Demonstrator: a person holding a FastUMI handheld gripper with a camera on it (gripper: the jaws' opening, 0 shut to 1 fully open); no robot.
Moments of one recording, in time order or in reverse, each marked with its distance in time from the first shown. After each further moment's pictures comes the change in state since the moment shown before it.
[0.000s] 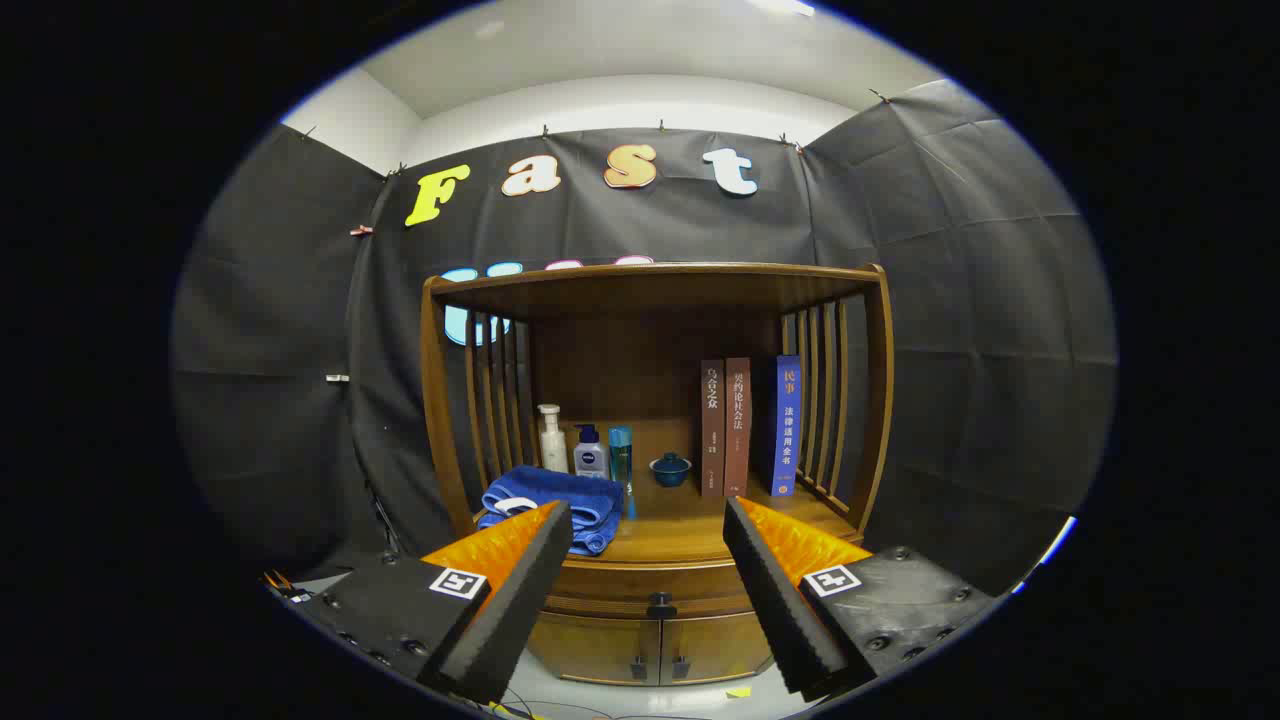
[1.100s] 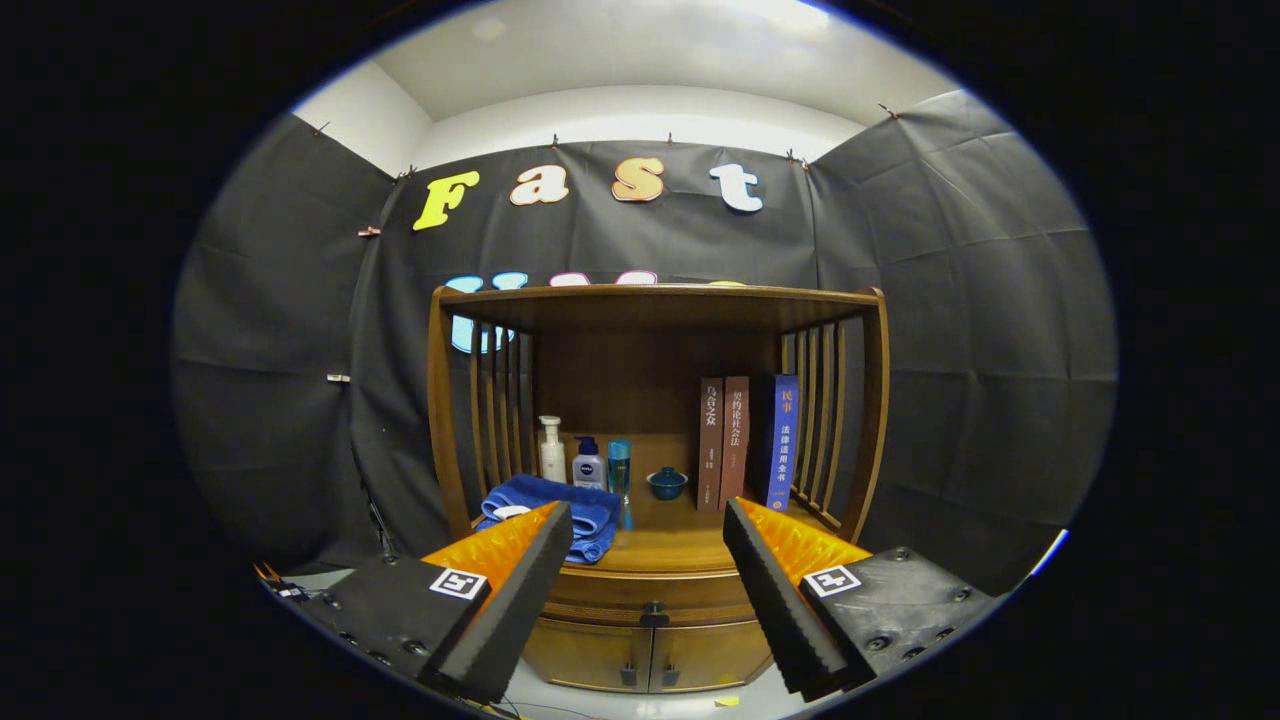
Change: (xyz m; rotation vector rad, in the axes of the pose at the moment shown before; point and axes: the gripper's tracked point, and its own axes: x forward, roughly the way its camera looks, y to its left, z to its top) arm -0.004 0.006 0.013 -0.034 -0.037 -0.003
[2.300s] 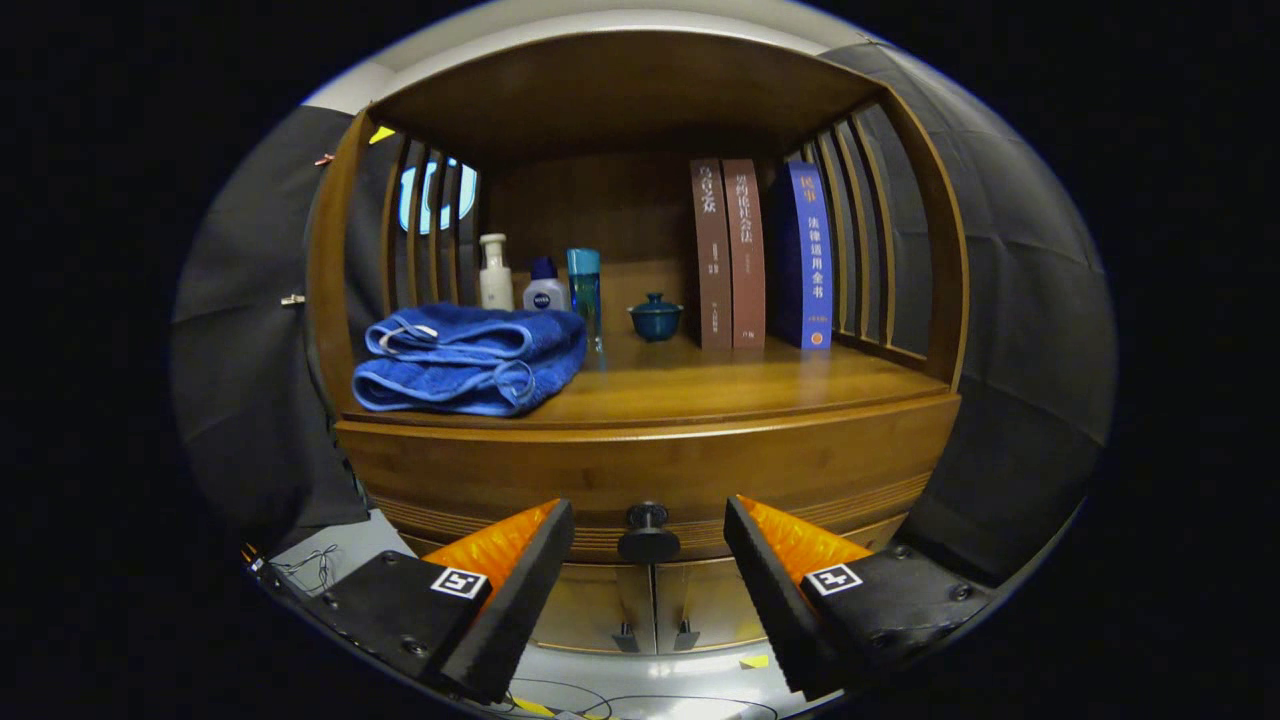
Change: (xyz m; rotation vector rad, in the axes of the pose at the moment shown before) arm 0.111 -0.021 -0.253 0.046 0.309 -0.057
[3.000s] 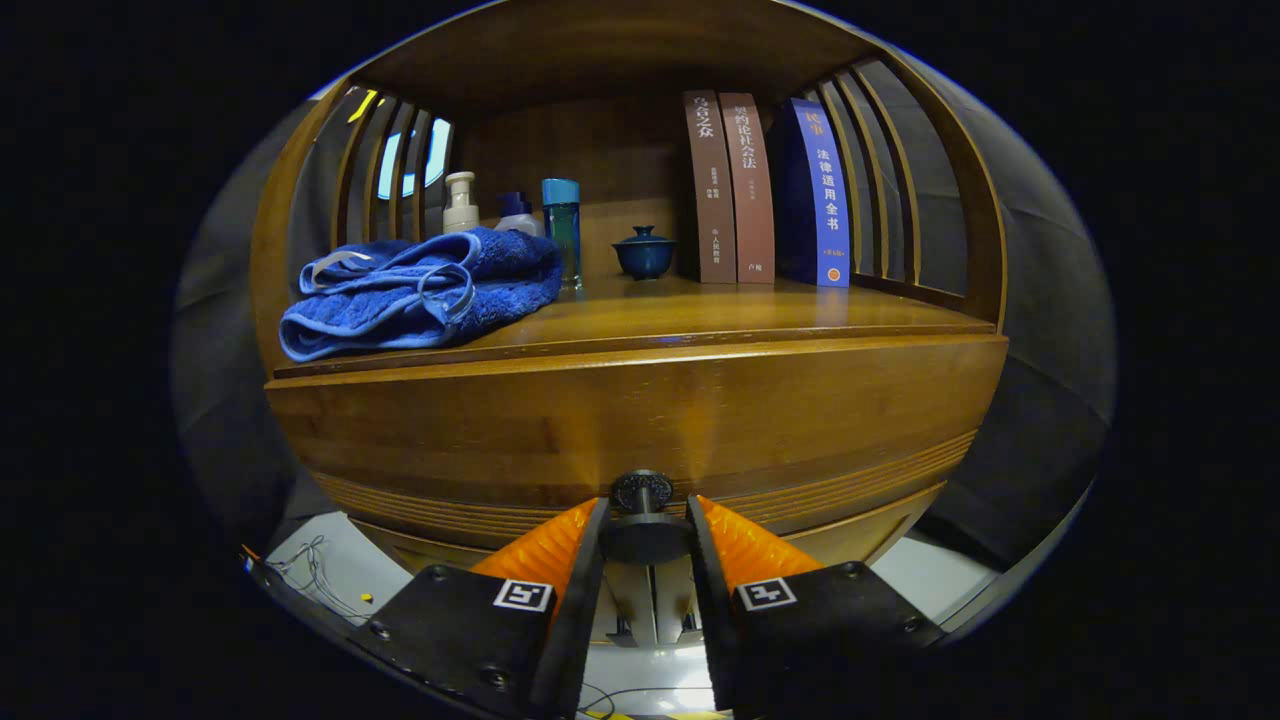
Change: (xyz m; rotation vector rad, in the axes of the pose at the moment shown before) arm 0.047 -0.004 -0.045 -0.023 0.097 -0.041
